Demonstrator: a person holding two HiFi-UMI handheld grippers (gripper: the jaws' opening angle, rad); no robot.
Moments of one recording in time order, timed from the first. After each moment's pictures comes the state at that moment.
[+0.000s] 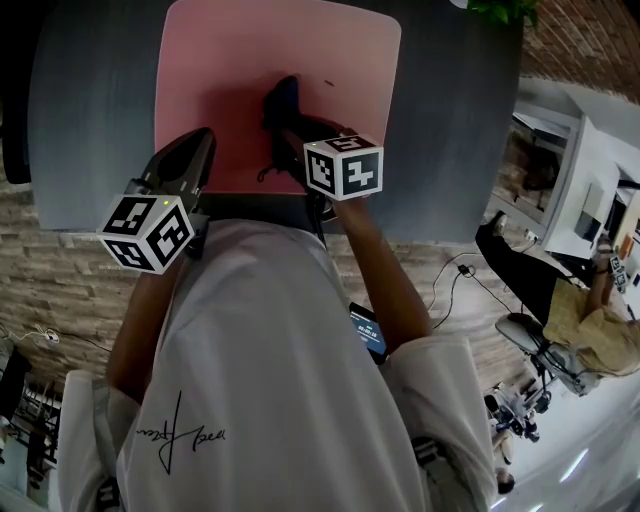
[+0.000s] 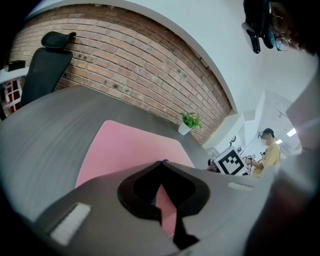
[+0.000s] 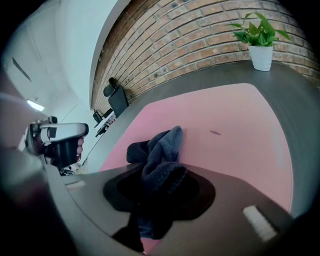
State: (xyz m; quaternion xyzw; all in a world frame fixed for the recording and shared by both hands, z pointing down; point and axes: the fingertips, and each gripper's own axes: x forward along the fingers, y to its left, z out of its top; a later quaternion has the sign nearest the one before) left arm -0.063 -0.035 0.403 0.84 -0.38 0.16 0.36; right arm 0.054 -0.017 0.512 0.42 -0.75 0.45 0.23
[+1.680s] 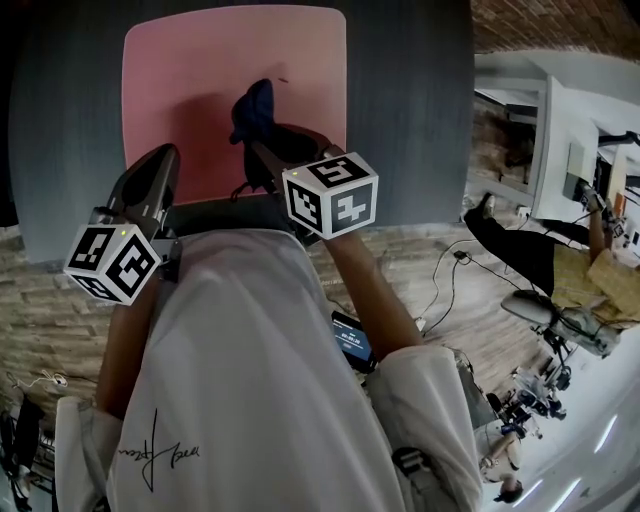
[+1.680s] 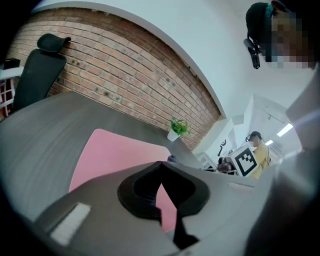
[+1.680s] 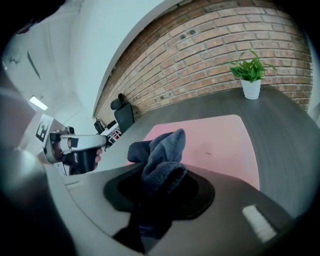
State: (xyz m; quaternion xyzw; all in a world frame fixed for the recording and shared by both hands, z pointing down) left arm -0.057 -0.018 0.356 0.87 -0.35 0.11 0.34; right arm 0.061 0.009 0.421 0.47 -0.77 0.39 0.17
